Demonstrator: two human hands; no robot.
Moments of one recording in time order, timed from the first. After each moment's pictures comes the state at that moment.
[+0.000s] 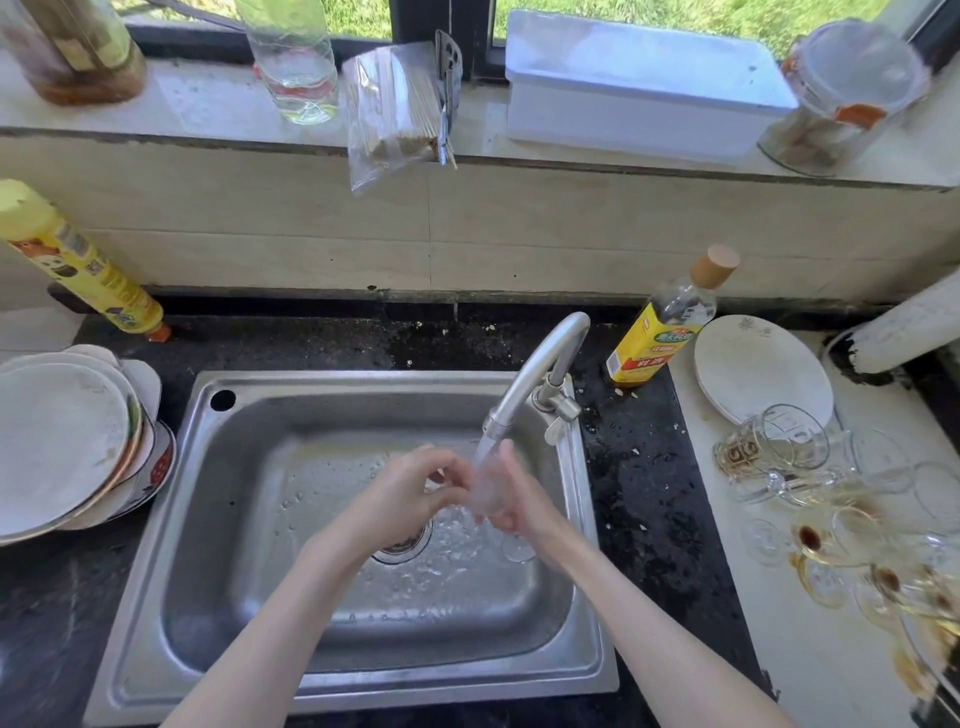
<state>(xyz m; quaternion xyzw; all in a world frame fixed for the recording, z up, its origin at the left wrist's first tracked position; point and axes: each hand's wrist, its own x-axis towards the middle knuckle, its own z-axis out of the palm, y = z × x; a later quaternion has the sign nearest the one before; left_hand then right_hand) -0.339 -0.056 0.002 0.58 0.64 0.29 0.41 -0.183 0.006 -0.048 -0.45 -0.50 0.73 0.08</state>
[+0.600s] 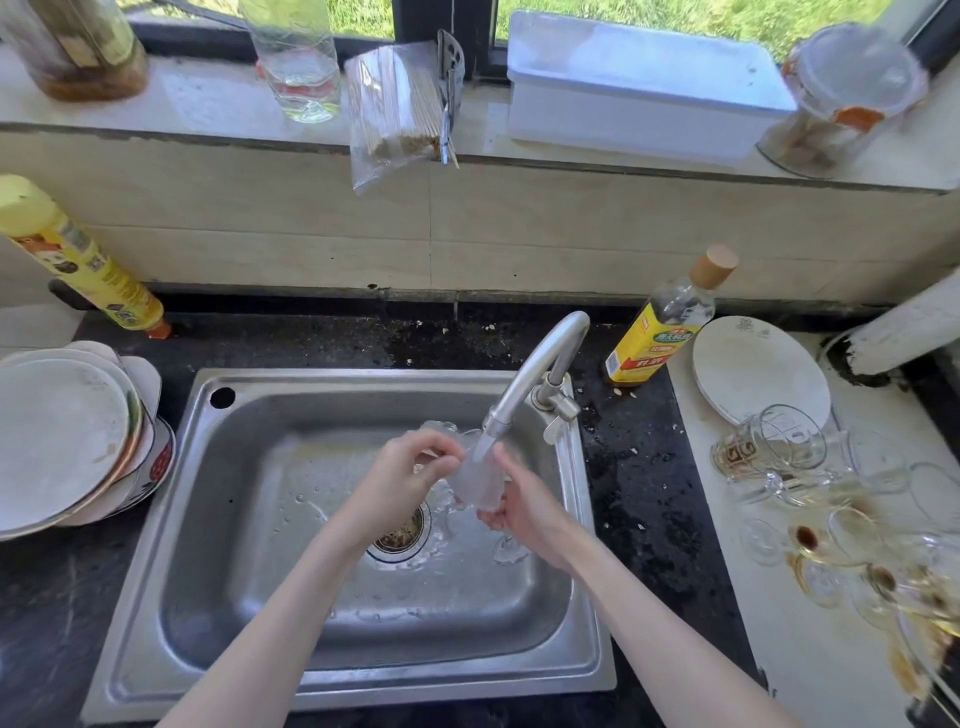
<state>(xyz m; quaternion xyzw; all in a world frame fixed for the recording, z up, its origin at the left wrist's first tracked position) -0.340 -0.052 -0.004 0.49 0.67 0.37 0.42 -0.184 0.006 -0.040 -0.43 -0.41 0.80 0.10</state>
